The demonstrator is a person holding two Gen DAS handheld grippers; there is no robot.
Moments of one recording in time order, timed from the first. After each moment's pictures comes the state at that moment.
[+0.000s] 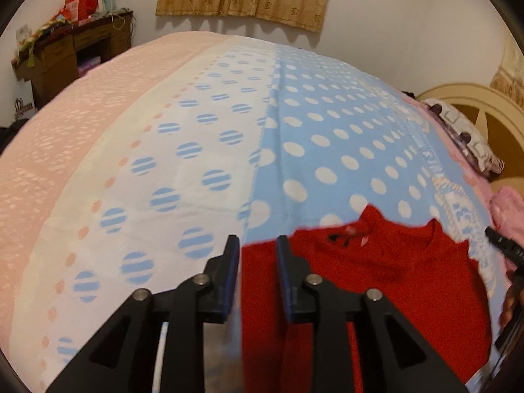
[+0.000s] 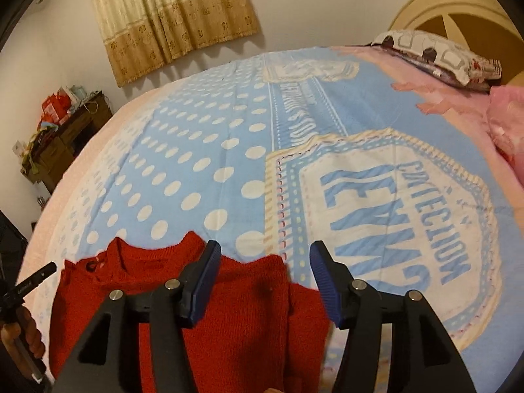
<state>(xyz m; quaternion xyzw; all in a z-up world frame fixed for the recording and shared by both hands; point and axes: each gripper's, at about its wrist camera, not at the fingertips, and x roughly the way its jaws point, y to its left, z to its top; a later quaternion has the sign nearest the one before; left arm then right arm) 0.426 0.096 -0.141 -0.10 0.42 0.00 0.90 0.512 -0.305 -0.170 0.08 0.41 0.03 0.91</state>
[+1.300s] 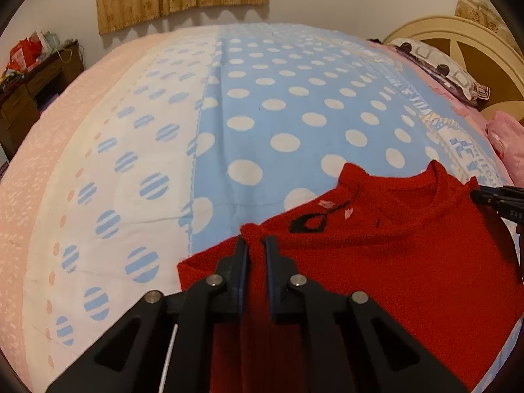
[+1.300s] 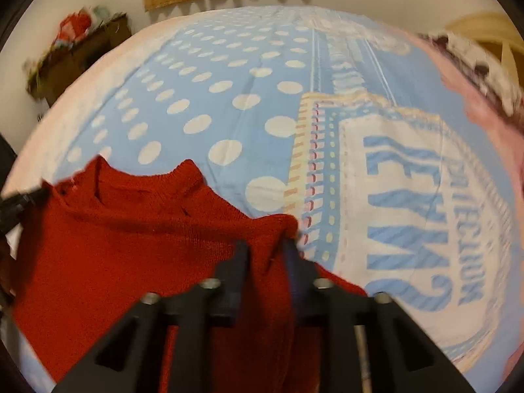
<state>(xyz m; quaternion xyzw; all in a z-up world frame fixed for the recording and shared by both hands) 0.453 0.046 -0.161 0.01 0.45 -0.06 0.89 0.536 -0.271 -0.216 -0.04 0.49 0.09 0.86</state>
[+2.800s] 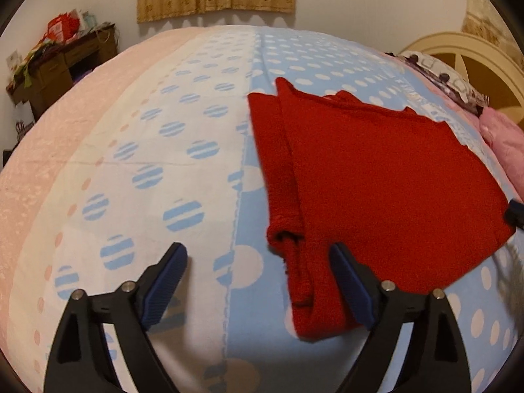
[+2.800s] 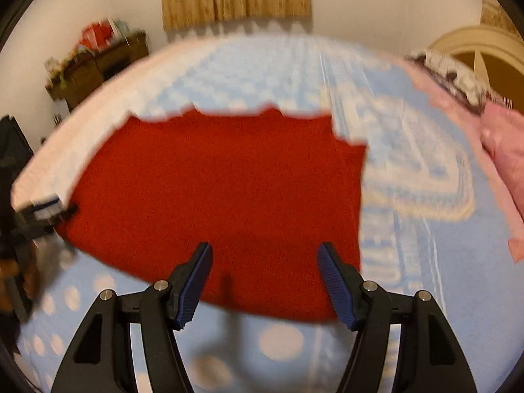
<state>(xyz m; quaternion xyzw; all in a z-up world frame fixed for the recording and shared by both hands) 0.287 0.089 -0.182 -0.03 0.44 -0.01 0.90 0.332 -0.232 -0.178 -0.03 0.42 0.10 0.90</state>
